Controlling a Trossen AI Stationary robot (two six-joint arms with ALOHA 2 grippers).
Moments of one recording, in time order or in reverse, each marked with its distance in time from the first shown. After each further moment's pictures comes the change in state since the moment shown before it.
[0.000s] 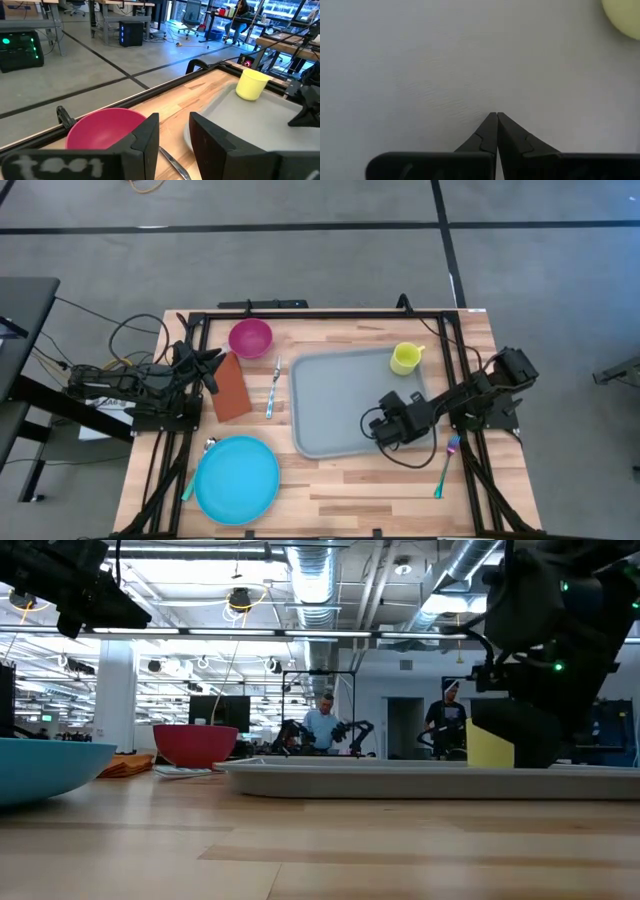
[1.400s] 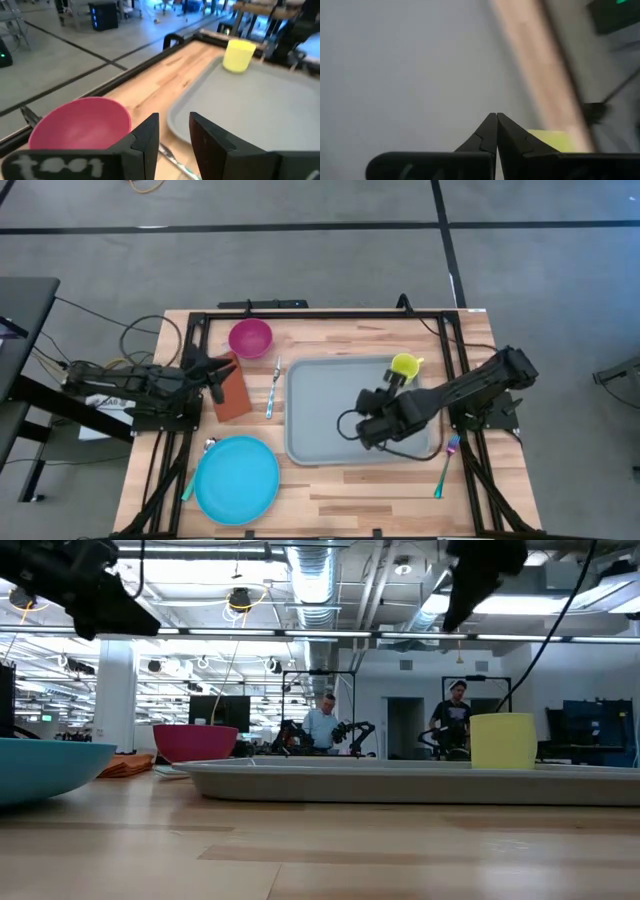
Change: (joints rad) left arm 0.000 0.147 0.000 0.047 0.157 0.052; right arm 0.000 -0.031 0.655 -0.583 0.233 -0.681
